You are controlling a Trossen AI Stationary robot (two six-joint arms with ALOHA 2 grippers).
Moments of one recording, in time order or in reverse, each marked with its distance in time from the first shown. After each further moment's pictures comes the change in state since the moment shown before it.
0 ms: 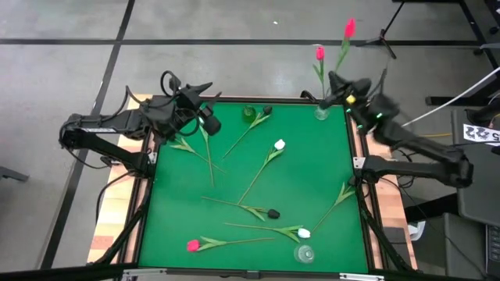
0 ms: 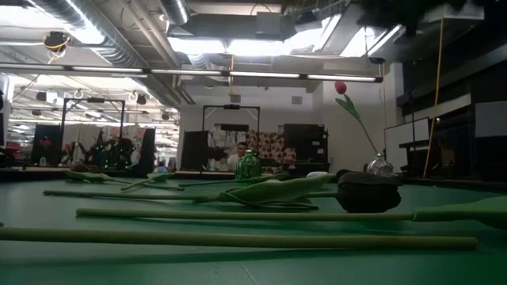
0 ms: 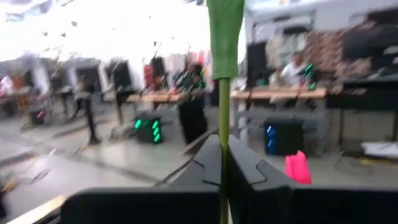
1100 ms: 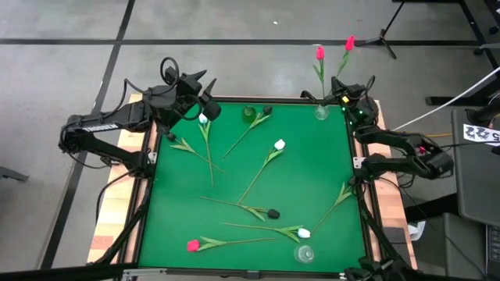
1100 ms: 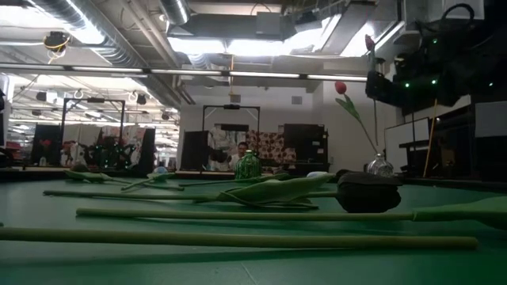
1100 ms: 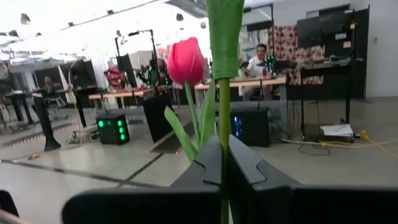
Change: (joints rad) left arm 0.140 0.002 0.000 -0.003 0.002 -0.001; right arm -0.590 0.371 -0.426 0.753 -0.464 0.110
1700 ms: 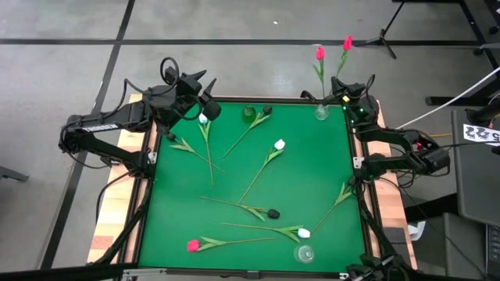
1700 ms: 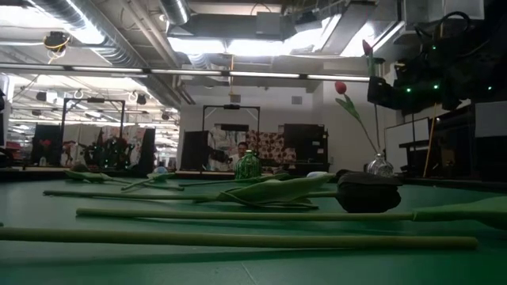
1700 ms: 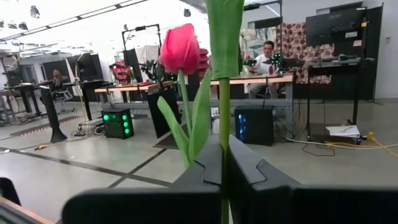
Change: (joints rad) left arm 0.000 0.000 0.000 0.000 0.000 0.001; right arm -0.072 0.049 0.000 0.029 -0.103 -0.012
